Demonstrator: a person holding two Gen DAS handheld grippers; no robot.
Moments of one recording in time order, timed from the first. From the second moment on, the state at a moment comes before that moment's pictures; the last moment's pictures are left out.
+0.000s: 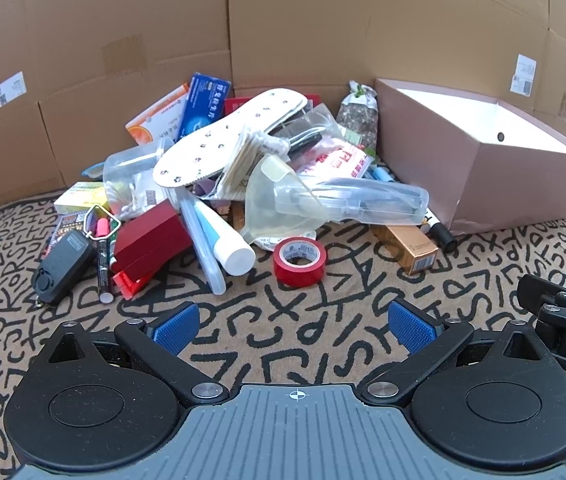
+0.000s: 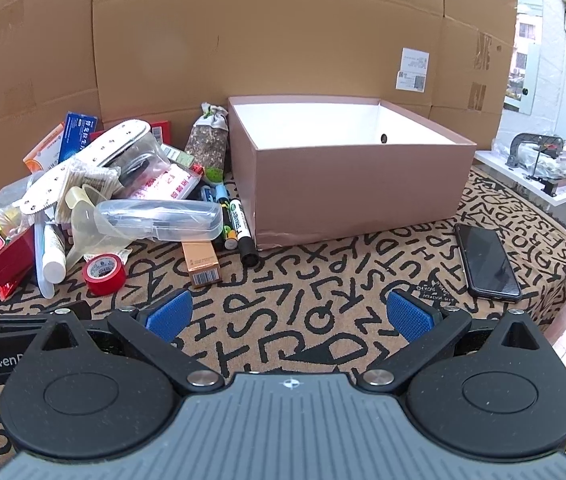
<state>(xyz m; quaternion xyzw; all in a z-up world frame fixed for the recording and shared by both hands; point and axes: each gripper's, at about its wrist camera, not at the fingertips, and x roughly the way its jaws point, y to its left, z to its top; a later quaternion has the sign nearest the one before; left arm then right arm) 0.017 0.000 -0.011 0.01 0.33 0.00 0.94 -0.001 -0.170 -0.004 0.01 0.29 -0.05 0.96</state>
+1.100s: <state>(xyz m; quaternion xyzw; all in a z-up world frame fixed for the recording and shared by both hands) 0.063 0.039 -0.059 0.01 0.35 0.02 0.94 0.077 -0.147 -0.048 0.02 0.35 0.07 0.93</state>
